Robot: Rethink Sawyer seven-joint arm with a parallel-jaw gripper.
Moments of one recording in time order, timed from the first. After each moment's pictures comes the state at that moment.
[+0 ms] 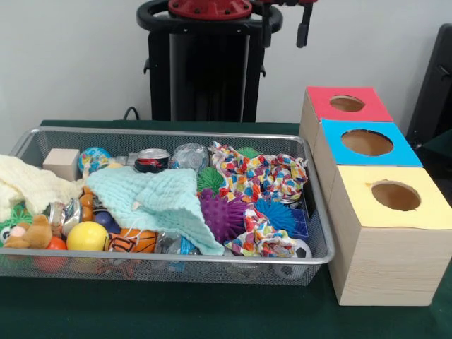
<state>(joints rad) -0.22 -1.12 0.05 2.12 0.00 0.57 1.57</state>
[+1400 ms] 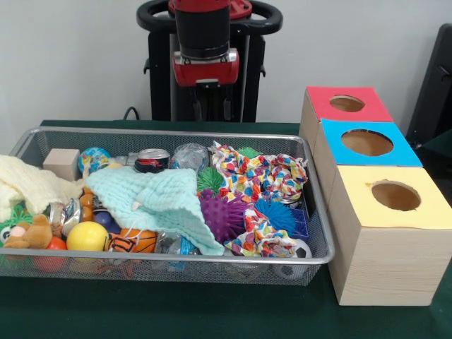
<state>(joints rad) -0.59 -0.78 0.23 2.11 -0.28 0.30 1.57</state>
